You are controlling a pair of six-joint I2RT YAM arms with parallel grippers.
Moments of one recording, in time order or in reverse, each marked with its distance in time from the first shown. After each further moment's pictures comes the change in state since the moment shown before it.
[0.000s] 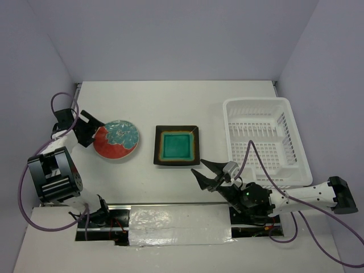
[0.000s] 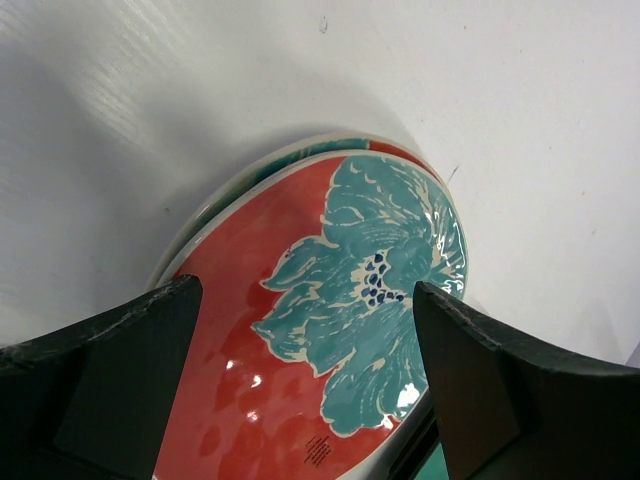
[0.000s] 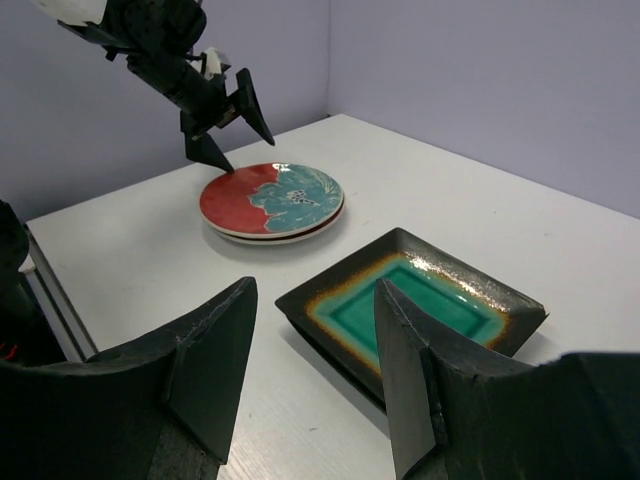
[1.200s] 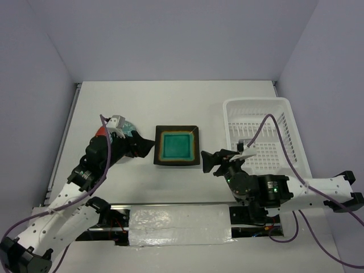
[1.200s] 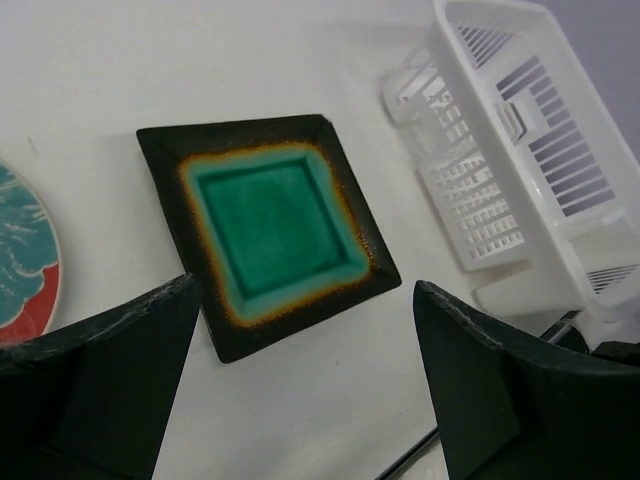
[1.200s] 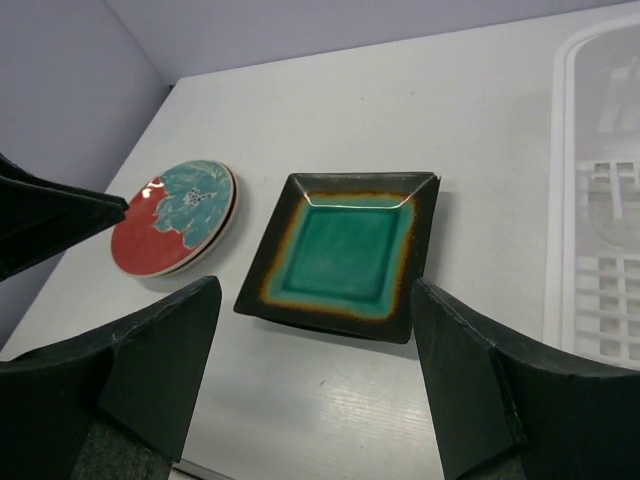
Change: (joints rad) left arm -0.865 -0.829 -0.296 0.073 -0.169 0.168; right arm -0.002 0.121 0.586 -1.080 0.504 0.860
